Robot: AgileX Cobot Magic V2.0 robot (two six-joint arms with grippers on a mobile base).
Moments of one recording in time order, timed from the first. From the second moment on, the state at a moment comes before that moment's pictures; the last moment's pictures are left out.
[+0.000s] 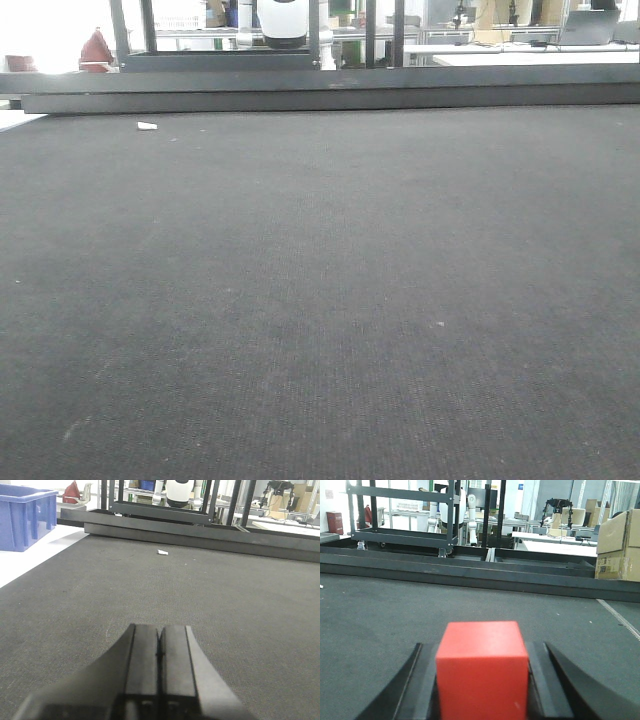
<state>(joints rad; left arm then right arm) -0.03 -0.01 0.03 -0.12 0.02 0.00 0.04 0.28 -0.35 -0.06 0.08 0.05</state>
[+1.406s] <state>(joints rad) -0.03 -0.01 0.03 -0.12 0.02 0.00 0.04 0.28 -0.35 -0.06 0.08 0.05</state>
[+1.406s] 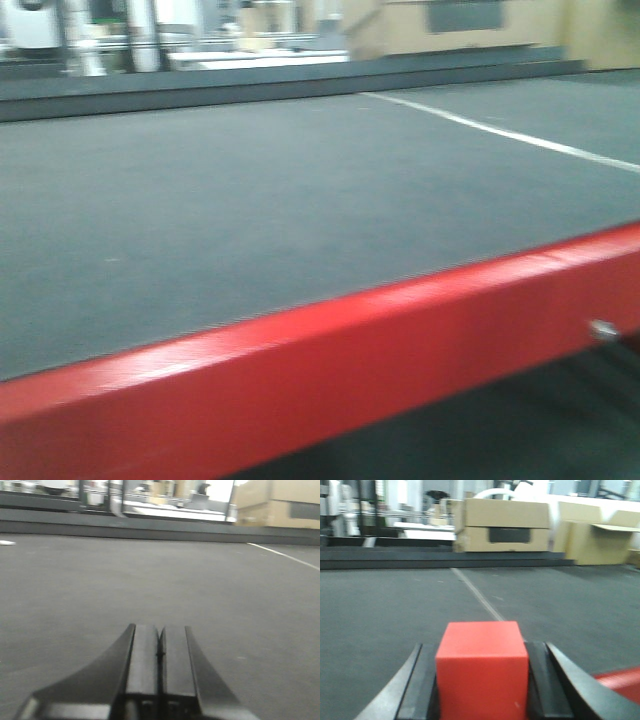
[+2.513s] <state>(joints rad) -0.03 -0.01 0.03 -0.12 0.02 0.00 0.04 0.28 -0.35 -0.06 0.08 0.05</state>
